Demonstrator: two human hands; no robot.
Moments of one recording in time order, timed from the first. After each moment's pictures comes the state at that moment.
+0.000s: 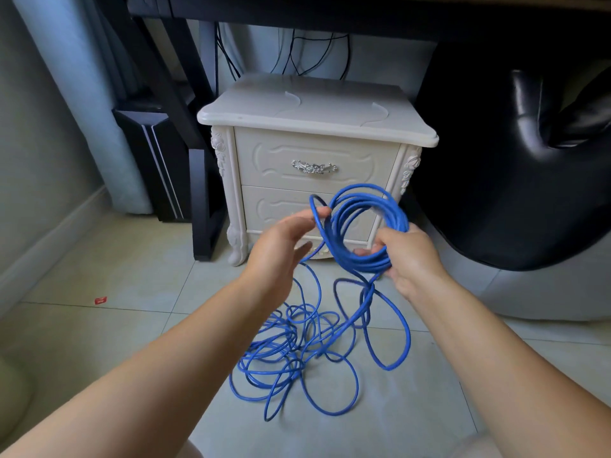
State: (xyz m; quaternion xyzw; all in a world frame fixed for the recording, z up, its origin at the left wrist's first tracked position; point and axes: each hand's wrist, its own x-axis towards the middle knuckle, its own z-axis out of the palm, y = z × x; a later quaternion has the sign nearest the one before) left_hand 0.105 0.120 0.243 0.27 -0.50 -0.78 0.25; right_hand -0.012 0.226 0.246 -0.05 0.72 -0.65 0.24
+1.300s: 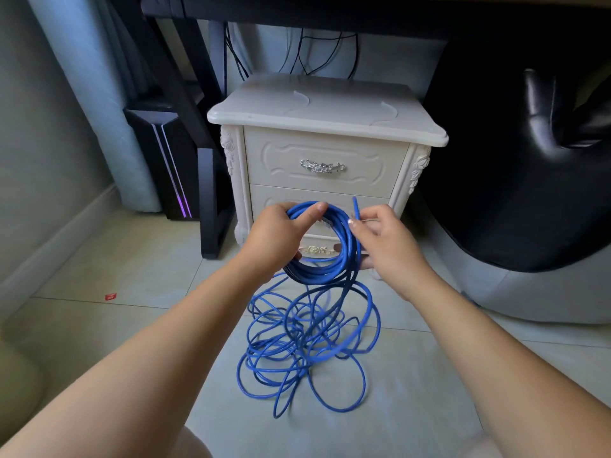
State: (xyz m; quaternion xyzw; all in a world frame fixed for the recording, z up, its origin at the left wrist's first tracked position) left_hand 0.110 0.087 0.247 0.33 -0.74 -0.53 0.24; right_hand -0.001 0.213 0.239 -0.31 0.74 -0.56 0.20
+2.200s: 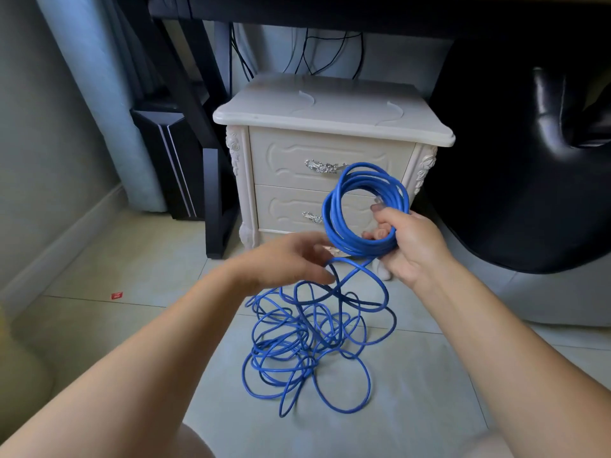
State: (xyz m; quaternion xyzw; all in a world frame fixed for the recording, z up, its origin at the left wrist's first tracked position) left_hand 0.129 0.083 0.237 0.16 -0.81 -0.57 -0.01; right_hand -0.011 0.203 0.255 -0.06 0.54 -0.78 0.31
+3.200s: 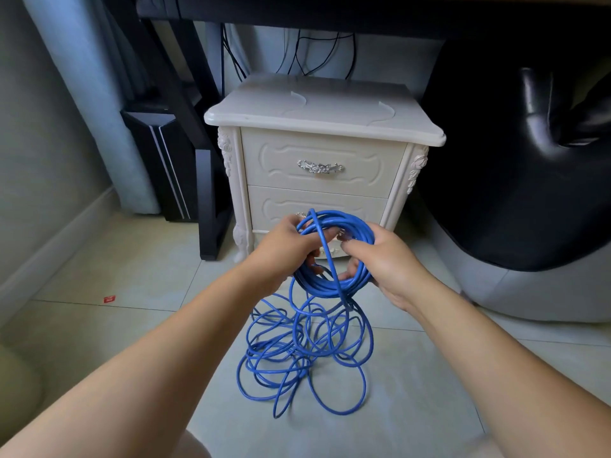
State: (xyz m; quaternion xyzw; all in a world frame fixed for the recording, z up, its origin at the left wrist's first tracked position) left_hand 0.106 0.102 0.242 0.29 -0.65 -0.69 0.15; right_hand 0.007 0.216 0.239 -0.25 0.71 -0.57 0.32
